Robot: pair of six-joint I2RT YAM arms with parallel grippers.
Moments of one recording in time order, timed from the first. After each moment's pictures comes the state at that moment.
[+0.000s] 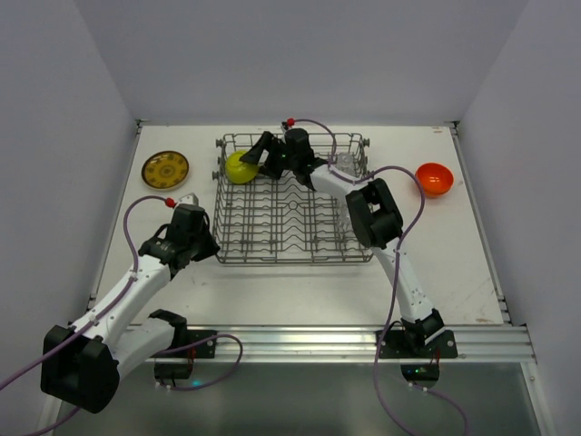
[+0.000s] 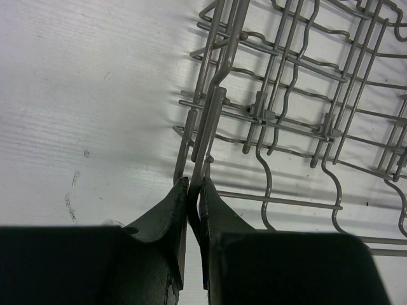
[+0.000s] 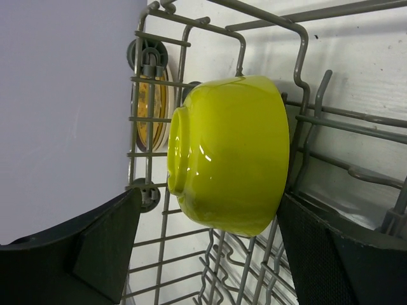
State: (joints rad) left arm -0.32 0.98 0.62 -0.54 -0.11 -0.68; right arm 0.56 2.55 2.02 0.16 -0.39 1.00
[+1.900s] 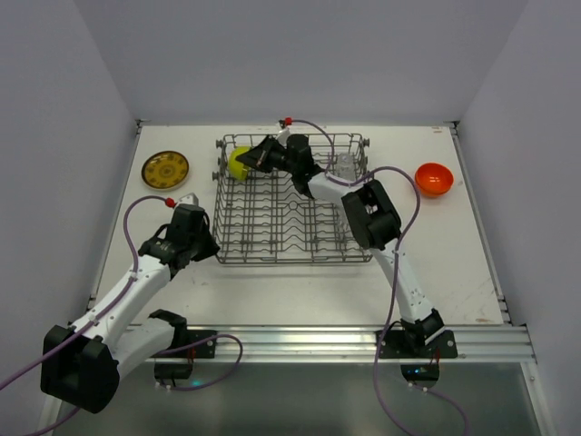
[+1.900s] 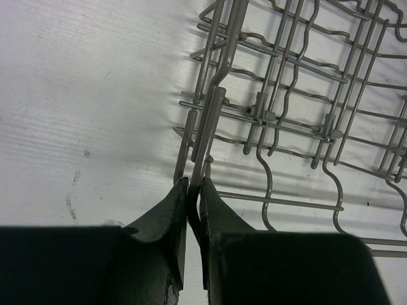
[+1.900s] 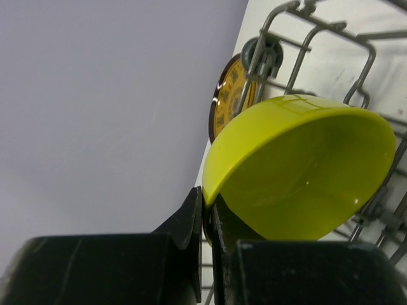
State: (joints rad) left arm -0.32 0.98 0.62 -0.54 -0.11 -0.67; right arm 0.58 2.57 1.96 0.55 -0.48 1.16
